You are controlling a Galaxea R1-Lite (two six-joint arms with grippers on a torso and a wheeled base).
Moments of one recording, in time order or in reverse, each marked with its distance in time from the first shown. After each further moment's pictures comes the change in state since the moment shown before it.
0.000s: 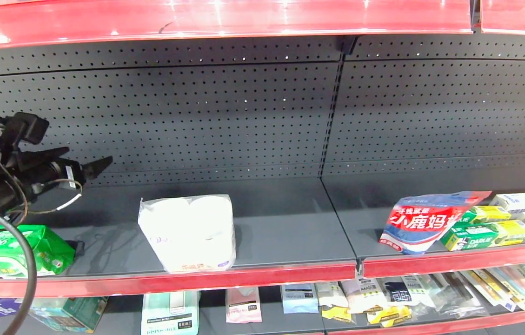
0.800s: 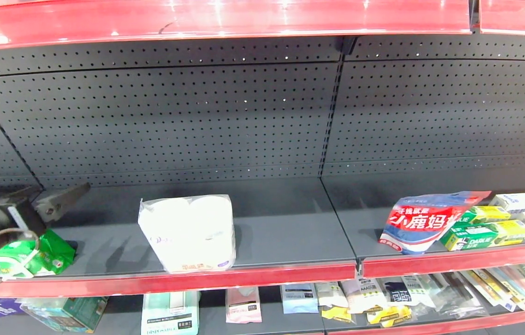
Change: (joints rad) left arm -0.106 -0.578 0.374 0.235 0.012 -0.288; right arm 0.076 0.004 0.003 -0.001 0.001 0.004
